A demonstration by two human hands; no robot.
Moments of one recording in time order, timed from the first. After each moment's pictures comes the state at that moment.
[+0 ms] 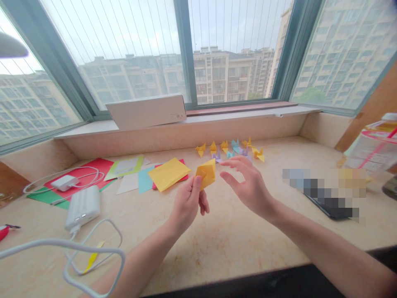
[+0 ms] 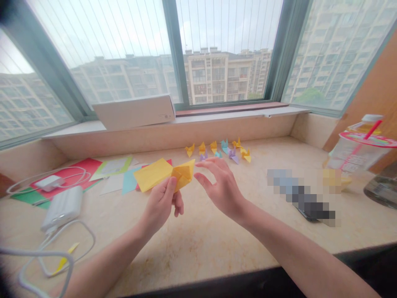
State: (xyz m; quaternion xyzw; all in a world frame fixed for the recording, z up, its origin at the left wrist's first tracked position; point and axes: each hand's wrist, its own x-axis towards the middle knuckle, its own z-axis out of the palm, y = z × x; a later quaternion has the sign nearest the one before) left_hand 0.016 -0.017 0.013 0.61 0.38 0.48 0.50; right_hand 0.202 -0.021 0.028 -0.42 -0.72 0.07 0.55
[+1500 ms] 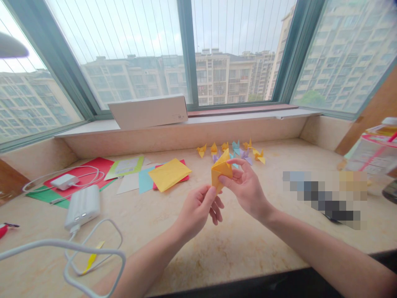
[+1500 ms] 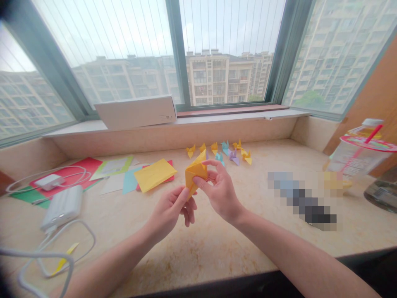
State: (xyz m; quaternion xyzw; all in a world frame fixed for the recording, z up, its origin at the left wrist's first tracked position) left_hand 0.024 -0.029 0.012 0.59 0.32 0.41 0.61; right_hand 0.182 -0.019 0.016 -0.34 -0.55 0.43 0.63
